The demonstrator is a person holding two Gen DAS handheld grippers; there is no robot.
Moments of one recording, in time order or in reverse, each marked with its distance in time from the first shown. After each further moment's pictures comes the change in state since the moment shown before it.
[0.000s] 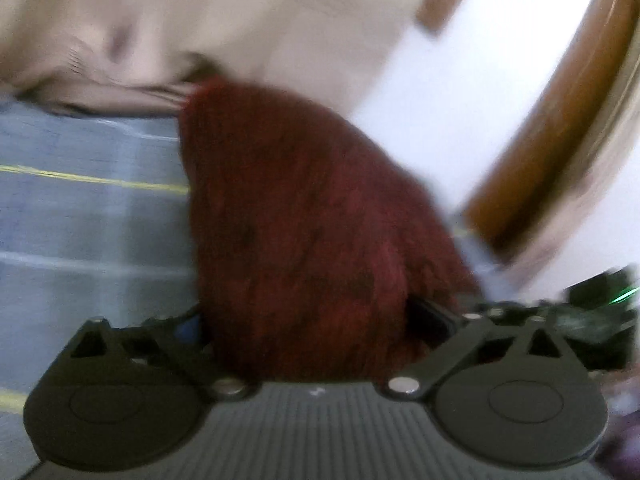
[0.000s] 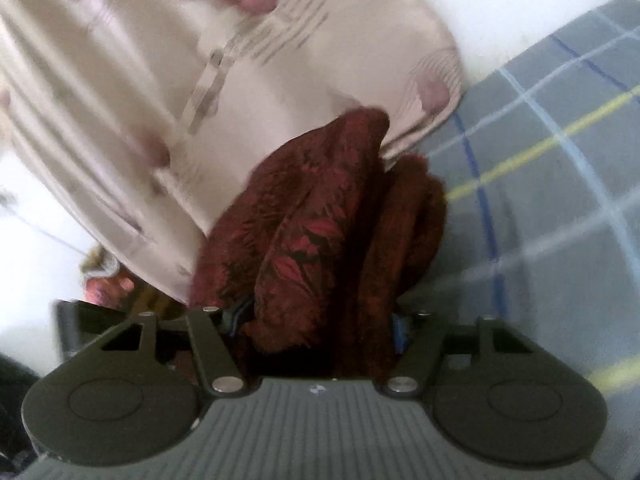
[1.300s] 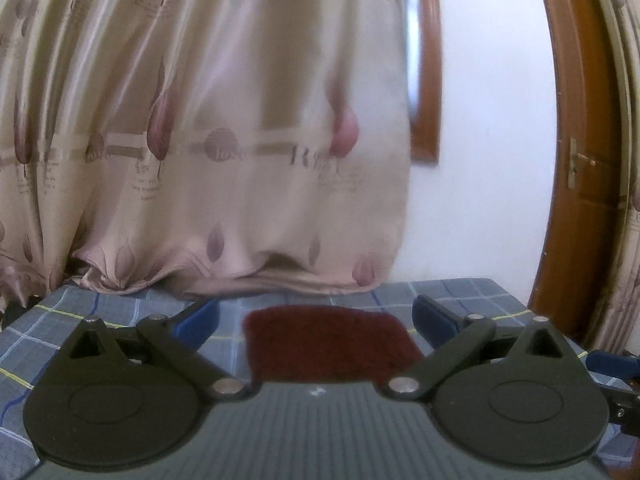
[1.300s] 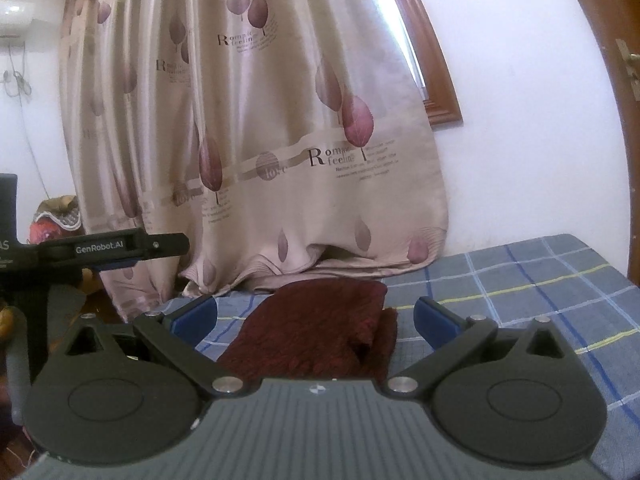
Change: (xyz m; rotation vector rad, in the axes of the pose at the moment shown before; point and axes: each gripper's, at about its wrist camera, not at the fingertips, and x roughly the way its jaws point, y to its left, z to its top) left arm -0.152 -0.138 -0.029 0.202 -0.482 0.336; right arm -0.157 0.151 -0.119 -0.500 -0.369 -0.240
